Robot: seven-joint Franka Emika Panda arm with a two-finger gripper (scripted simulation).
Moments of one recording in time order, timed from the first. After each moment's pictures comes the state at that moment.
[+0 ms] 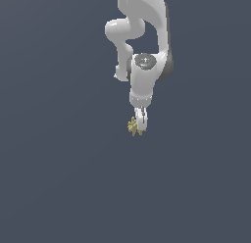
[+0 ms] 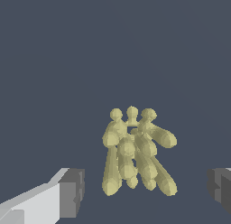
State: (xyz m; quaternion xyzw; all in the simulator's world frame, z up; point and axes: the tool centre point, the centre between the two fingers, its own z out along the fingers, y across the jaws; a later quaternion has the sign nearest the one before) arm -0.079 0.061 0.124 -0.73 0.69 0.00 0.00
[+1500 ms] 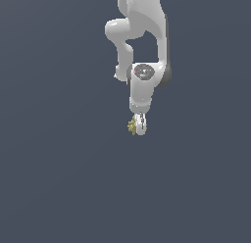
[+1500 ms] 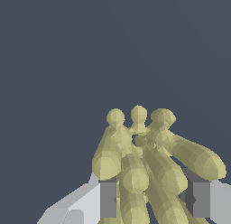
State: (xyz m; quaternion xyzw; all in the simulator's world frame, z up) arm -0.077 0.061 0.090 -0.73 0.69 0.00 0.00
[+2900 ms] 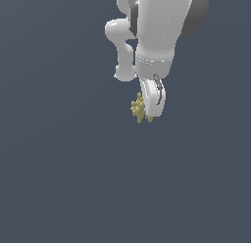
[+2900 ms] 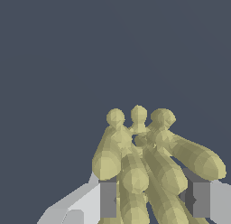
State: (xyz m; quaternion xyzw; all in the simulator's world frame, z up) arm 0.001 0.067 0.309 -0.73 0.69 0.00 0.00
